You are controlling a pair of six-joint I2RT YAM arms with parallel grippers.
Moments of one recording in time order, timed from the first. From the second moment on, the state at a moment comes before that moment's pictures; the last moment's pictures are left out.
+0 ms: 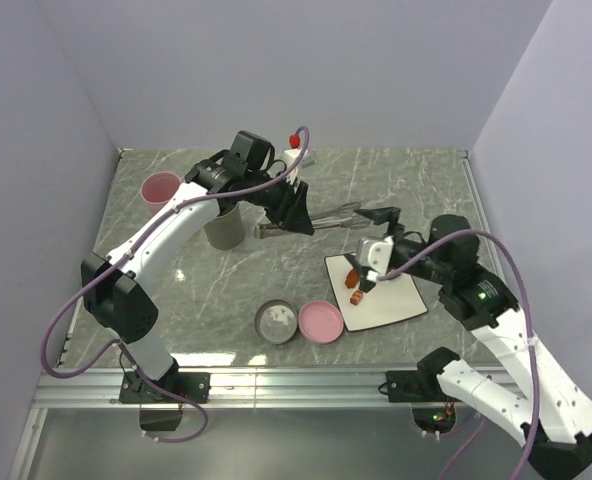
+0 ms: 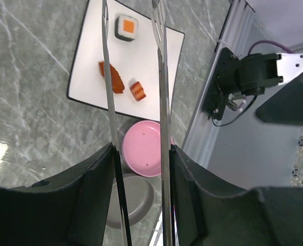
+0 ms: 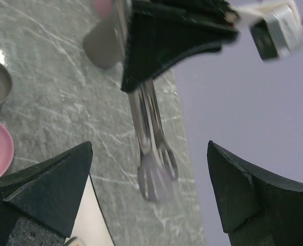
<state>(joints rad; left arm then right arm) -0.58 1.68 1.70 -0.79 0.74 -0.02 0.52 0.78 0.95 -0.41 -0.53 -0.96</state>
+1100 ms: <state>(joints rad) -0.63 1.65 1.62 -0.79 0.88 0.05 0.74 1.10 1.04 -0.46 -0.27 -1.11</state>
